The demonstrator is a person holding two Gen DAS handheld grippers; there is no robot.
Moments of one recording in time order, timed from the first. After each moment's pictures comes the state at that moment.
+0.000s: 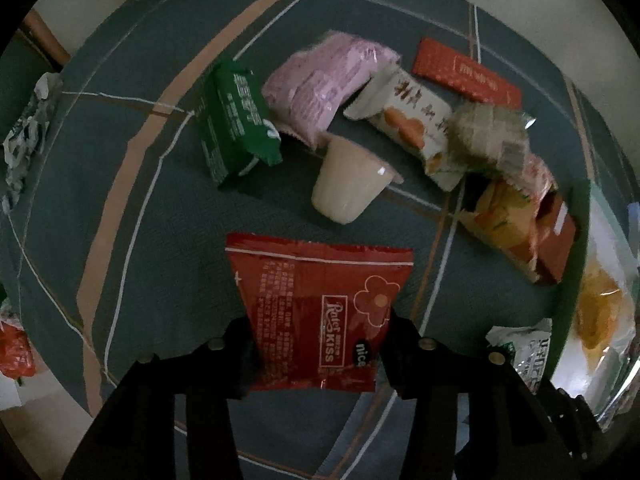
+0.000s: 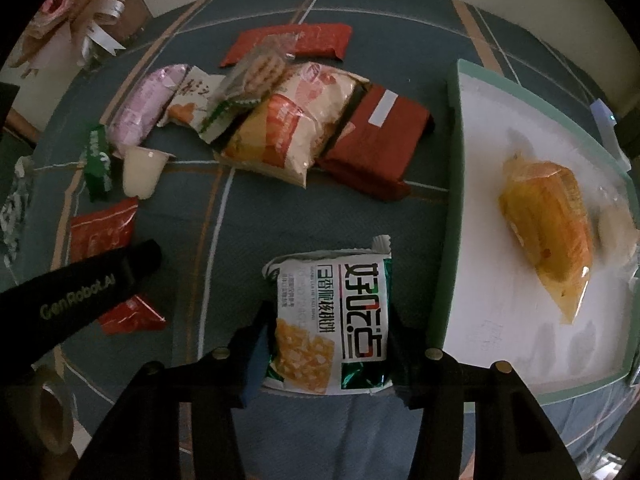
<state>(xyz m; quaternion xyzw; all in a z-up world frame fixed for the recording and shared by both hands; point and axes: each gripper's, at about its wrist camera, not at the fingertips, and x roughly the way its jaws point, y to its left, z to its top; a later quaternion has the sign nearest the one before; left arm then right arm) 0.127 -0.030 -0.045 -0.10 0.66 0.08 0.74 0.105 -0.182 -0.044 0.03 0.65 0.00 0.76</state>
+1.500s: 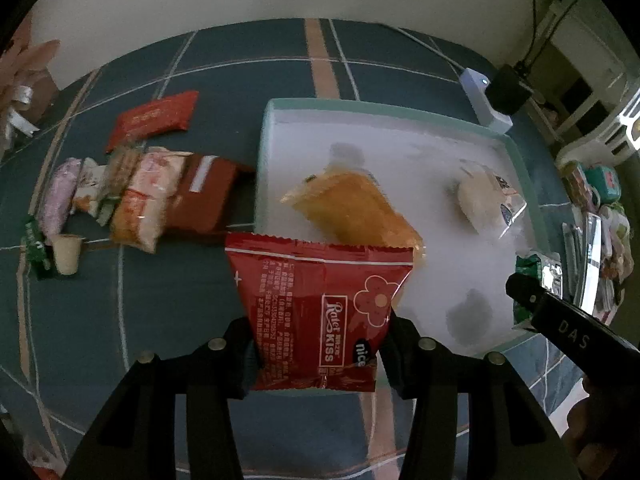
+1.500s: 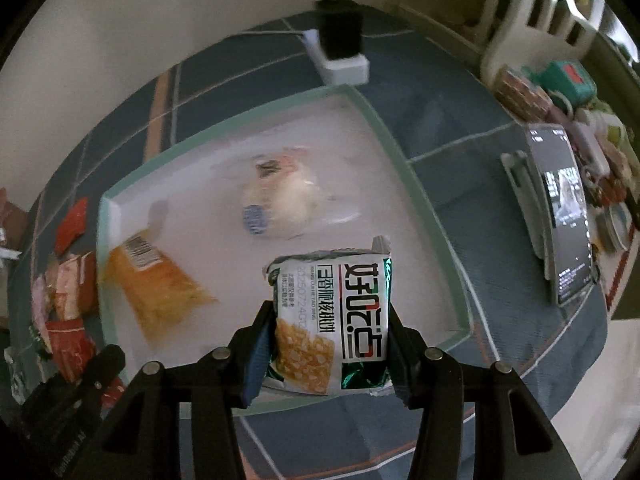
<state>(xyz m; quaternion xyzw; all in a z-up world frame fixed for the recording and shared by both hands) 0.091 -0.263 -0.005 0.03 0.60 -0.14 0.79 0.036 -0.451 0.000 0.21 0.58 -0.22 0.75</state>
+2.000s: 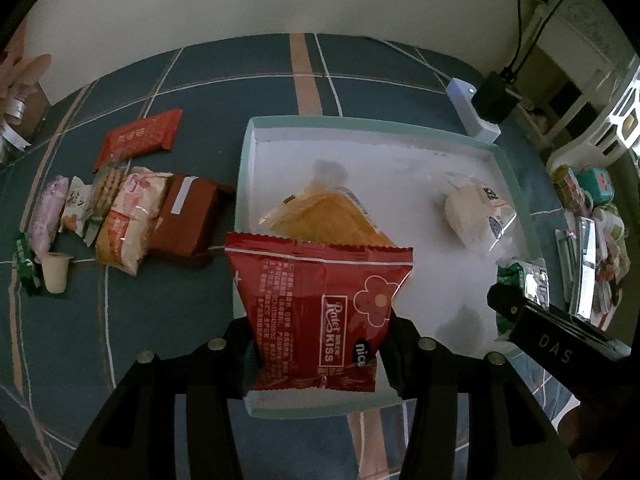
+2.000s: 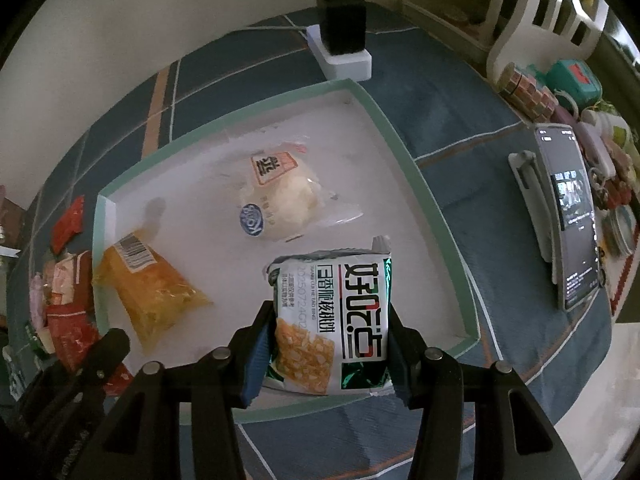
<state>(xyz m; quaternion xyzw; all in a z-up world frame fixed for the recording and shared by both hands) 0.092 -0.270 -0.006 0.02 0.57 -0.15 0.80 0.040 -0.449 -0.003 0.20 0.58 -0.22 0.76</state>
